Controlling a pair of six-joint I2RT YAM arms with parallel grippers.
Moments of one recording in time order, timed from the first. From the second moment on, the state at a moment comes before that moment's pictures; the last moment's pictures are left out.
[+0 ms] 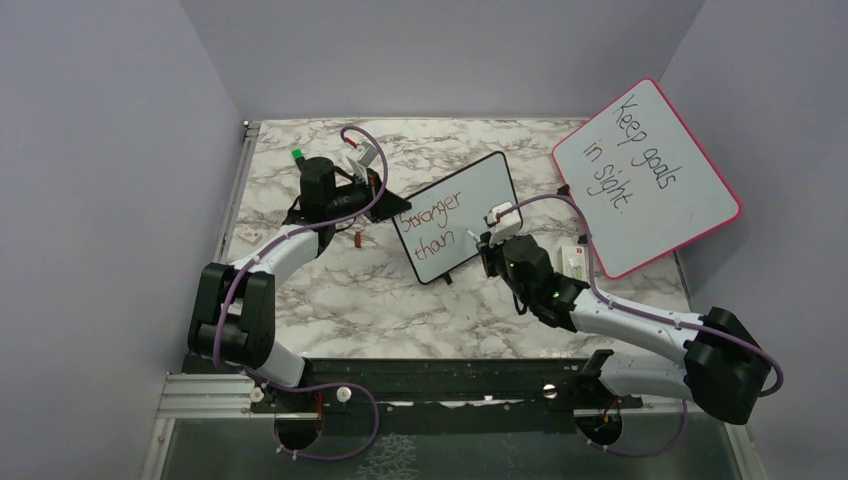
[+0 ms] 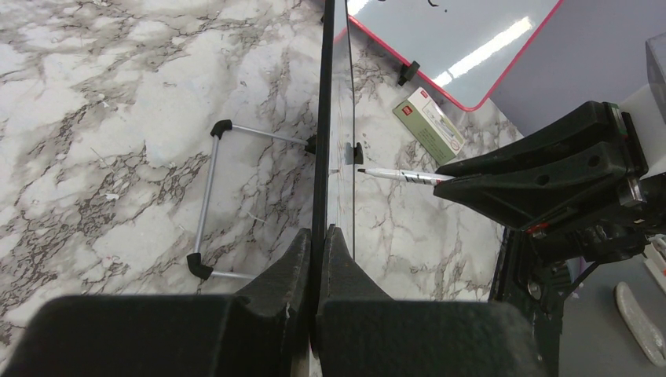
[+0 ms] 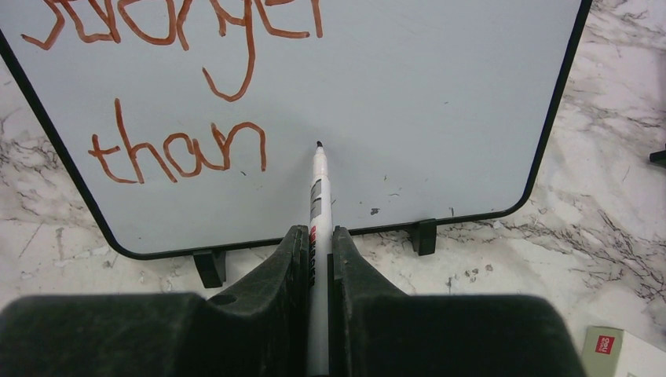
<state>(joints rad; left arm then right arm) -0.22 1.51 0.87 0.37 0.87 -0.32 0.84 1.17 0.55 0.27 0.42 0.08</state>
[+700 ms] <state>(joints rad) -0.22 1.51 0.87 0.37 0.87 -0.32 0.83 1.19 0.56 0.35 0.41 0.05</state>
